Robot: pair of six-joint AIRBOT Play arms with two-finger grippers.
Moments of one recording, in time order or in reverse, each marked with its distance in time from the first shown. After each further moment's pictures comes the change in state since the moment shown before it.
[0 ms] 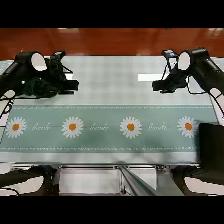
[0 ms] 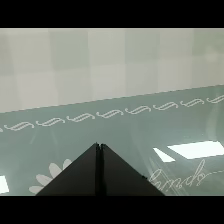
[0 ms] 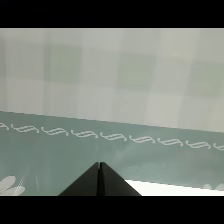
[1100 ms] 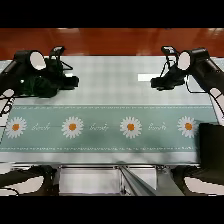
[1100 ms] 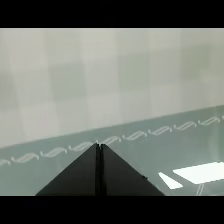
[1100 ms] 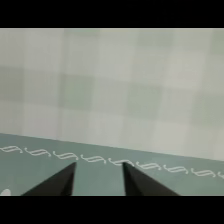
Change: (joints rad) left arm 0.011 0.000 0.034 0.000 0.098 0.071; right arm 0.000 0.003 0.000 0.019 -0.102 -0.021
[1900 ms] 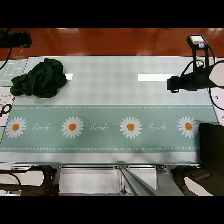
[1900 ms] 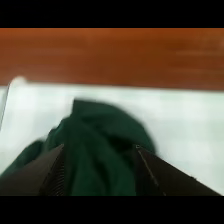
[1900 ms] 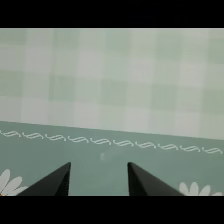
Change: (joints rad) left arm 0.408 -0.158 0.317 0.086 0.382 0.186; right arm 0.001 0.385 -0.208 -0.067 -0.037 0.053
